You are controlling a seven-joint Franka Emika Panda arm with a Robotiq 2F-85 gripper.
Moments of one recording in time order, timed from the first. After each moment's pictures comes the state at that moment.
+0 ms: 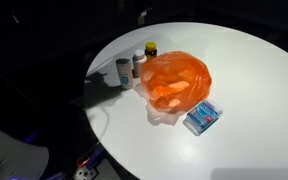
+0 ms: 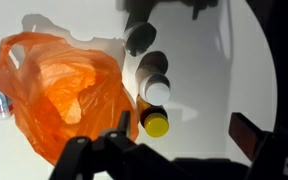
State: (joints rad) arm -0.01 -0.30 -0.11 -2.33 0.15 2.04 -0.08
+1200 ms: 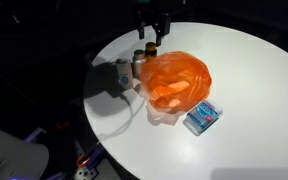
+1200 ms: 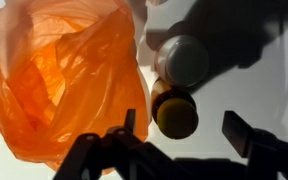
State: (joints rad) arm -0.01 0.11 -0.03 -2.12 0.00 2.13 -0.05
